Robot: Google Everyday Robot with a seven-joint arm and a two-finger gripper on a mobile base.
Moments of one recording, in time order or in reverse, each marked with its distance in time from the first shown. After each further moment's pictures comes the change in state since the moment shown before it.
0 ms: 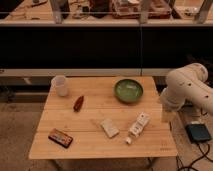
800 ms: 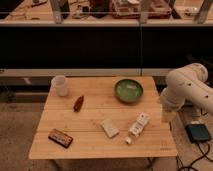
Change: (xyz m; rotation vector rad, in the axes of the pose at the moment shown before) arm 0.000 0.000 0.000 0.000 0.000 0.000
